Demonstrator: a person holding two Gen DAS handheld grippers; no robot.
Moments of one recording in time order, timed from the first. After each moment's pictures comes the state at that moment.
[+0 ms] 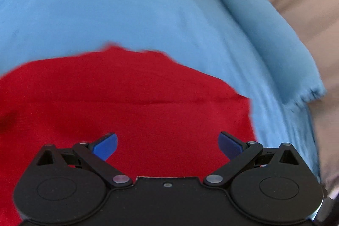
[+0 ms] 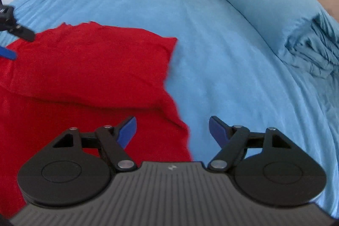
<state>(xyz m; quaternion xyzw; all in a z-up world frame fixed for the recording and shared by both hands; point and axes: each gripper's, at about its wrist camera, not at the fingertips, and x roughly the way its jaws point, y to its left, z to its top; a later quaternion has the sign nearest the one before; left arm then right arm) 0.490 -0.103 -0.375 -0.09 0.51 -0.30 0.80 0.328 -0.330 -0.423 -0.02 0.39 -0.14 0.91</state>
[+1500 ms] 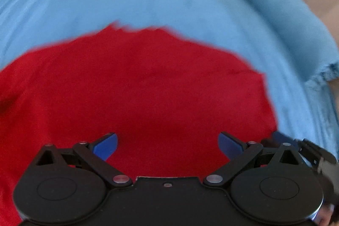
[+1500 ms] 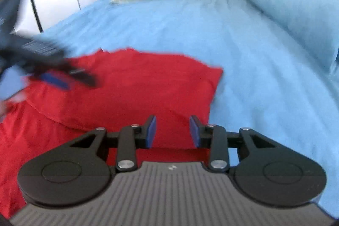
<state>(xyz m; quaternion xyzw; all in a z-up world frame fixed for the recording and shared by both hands) 0.467 -0.096 -0.394 -0.03 0.54 -0.23 0.81 0.378 -0.342 -0.452 0.05 0.35 -0.01 0.93</state>
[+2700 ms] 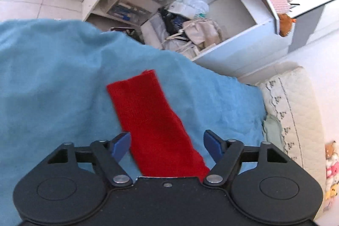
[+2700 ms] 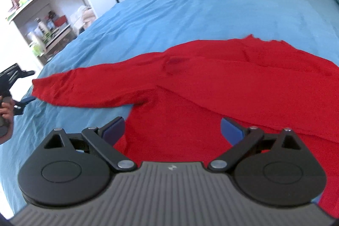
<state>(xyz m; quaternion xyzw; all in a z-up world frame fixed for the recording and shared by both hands) 0.316 0.434 -0.388 -0.51 0.26 0.20 0.80 0.375 -0.074 -0.379 0.03 0.40 0.17 0.90</state>
